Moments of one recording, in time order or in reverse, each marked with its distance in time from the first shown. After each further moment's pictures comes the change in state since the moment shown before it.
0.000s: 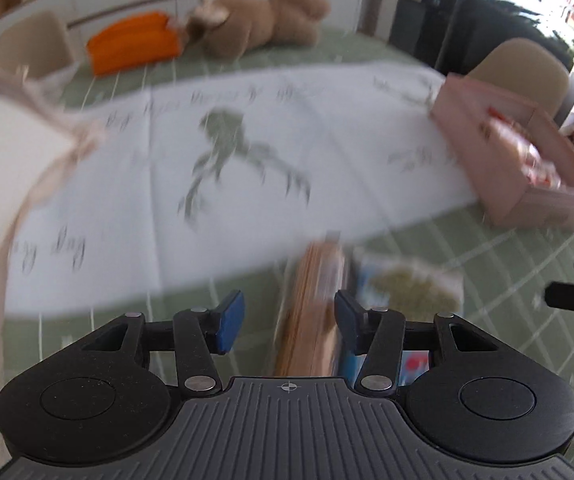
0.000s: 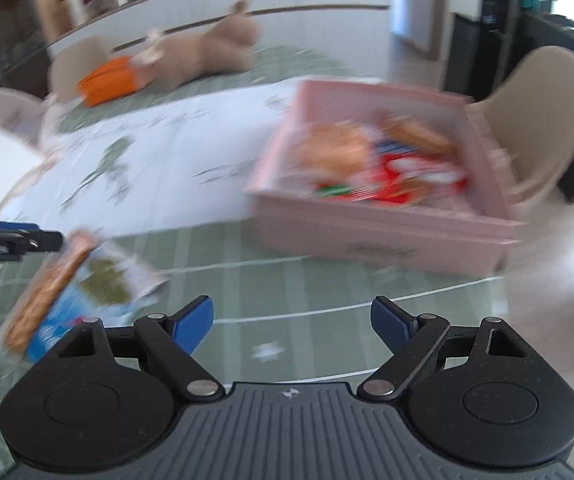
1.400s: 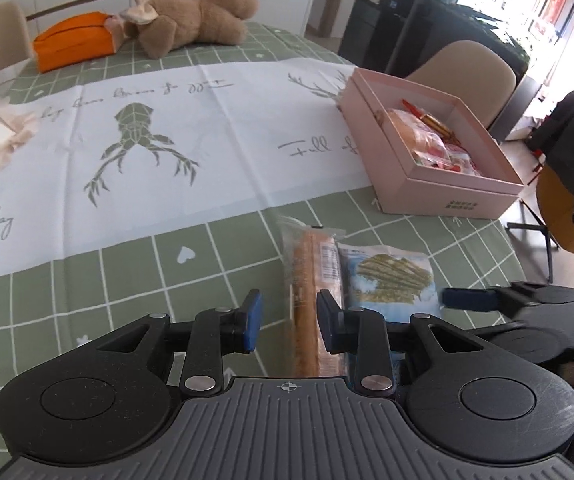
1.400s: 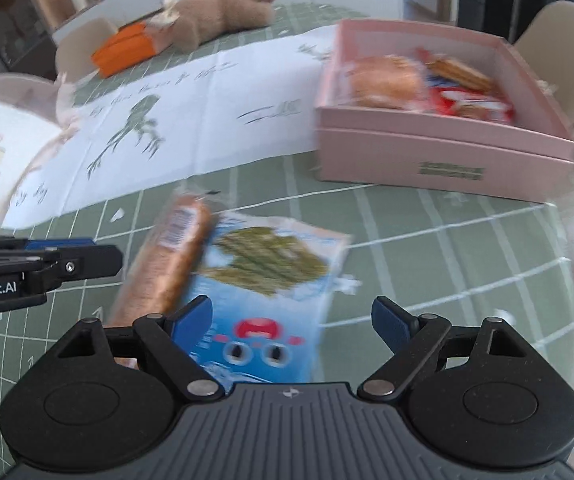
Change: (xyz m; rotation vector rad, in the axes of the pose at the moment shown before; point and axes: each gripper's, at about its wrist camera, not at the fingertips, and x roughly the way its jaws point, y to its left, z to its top) left arm -0.028 -0.062 -0.010 0.002 -0.010 -0.150; right arm 0.012 0.030 -0.022 0.035 0.087 0.012
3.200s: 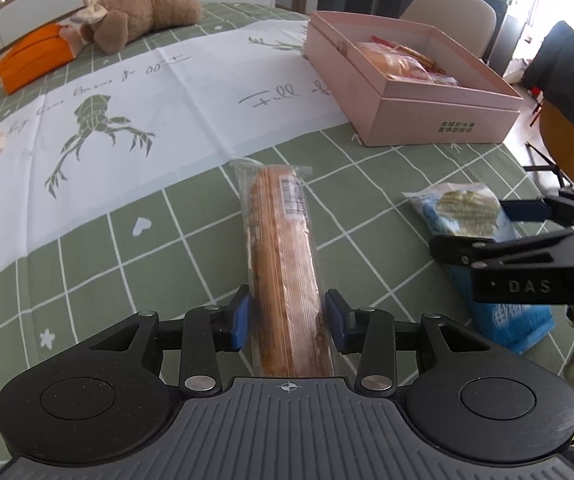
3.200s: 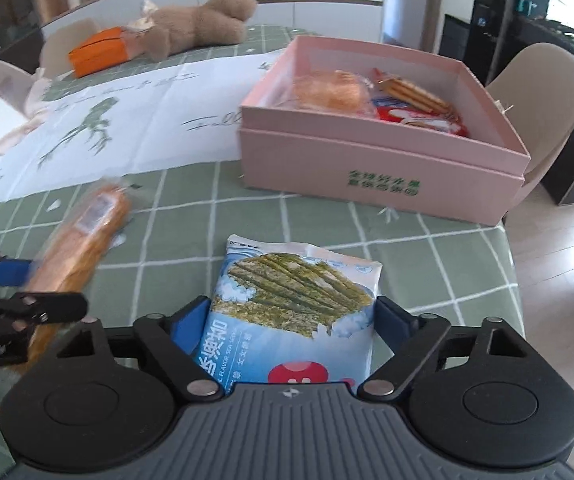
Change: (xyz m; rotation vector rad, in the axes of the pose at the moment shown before) left arm 0.037 -0.033 -0.033 0.167 0.049 0.045; right arm -0.010 -0.052 -0.020 -0.048 -0.108 -0.105
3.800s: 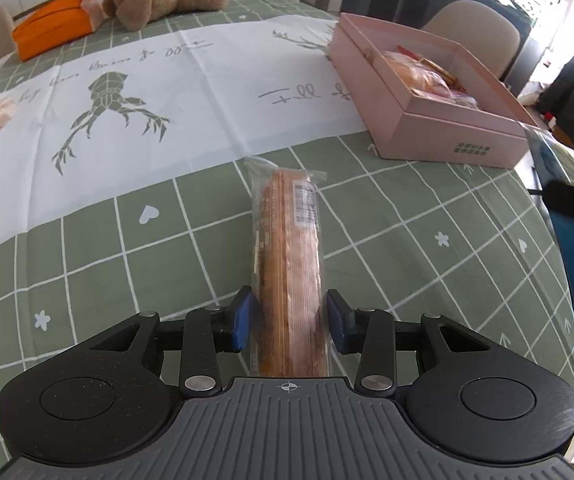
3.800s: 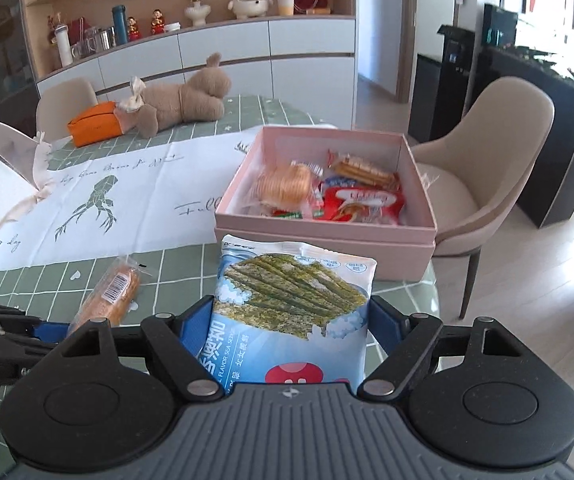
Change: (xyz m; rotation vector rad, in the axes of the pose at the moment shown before) left arm 0.003 0.008 0.010 -0.113 0.026 -0.002; right arm -0.078 -0.026 0.021 0.042 -0.163 -0.047
